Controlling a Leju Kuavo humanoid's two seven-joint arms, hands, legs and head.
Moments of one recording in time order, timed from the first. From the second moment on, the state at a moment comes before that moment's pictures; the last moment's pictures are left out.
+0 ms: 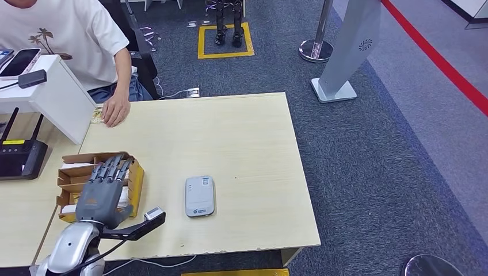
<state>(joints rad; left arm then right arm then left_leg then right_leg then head) -0.03 0.08 -0.08 -1.70 -1.48 -0.16 0.04 -0.11 0.06 -1.16 -0.24 1.38 -0.03 0.09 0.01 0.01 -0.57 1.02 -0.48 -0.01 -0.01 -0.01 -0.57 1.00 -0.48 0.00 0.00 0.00</state>
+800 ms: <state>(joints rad) -0.10 0.09 -0.08 -1.63 -1.47 -0.15 0.02 -0.11 0.05 -1.15 -0.24 1.39 -0.03 0.08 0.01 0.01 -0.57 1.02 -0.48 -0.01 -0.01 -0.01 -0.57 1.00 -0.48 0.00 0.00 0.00</state>
